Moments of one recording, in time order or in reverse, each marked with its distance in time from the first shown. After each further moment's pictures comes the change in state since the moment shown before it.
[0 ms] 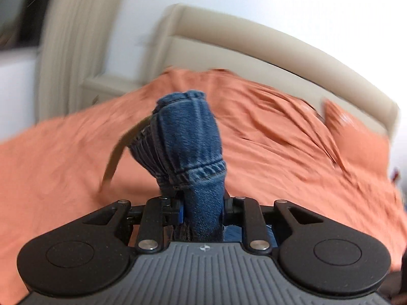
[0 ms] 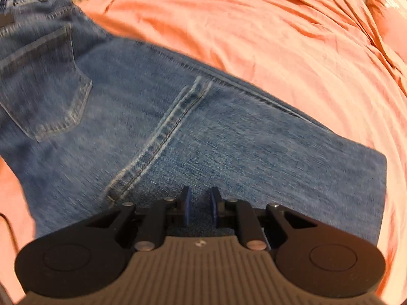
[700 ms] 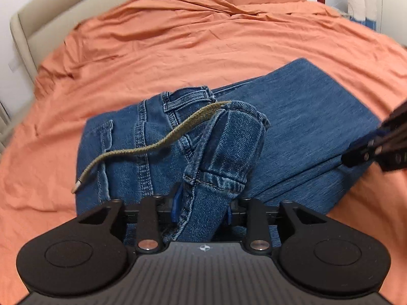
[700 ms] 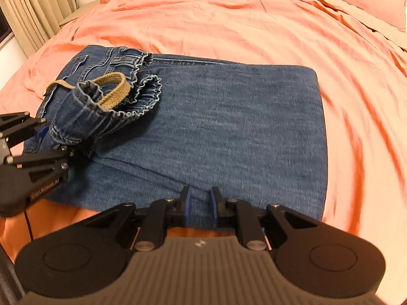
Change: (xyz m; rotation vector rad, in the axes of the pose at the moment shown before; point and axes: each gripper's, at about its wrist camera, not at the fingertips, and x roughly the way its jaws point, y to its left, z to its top) left arm 0.029 -0.147 -0.115 0.633 0.393 -0.158; right arm -0.060 -0.059 -0.087 0.238 -0.018 -0.009
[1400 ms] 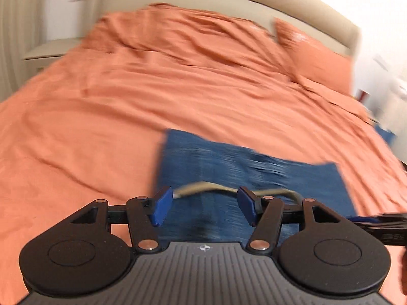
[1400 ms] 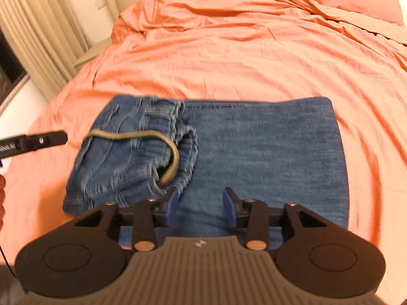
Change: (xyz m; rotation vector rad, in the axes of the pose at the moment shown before) left arm -0.041 0.141 0.003 -0.498 -0.105 -0.048; right arm -0.032 0.020 0.025 0.119 -0.143 0.116
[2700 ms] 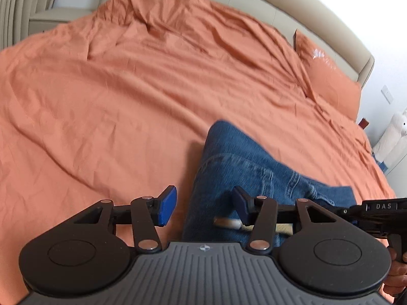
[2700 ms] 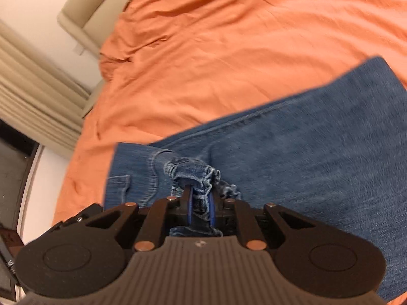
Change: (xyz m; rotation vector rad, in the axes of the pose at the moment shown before) left arm 0.072 0.053 -0.008 -0.152 0.014 -0.111; right arm 0.097 -0.016 0.046 0.372 0.019 0.196
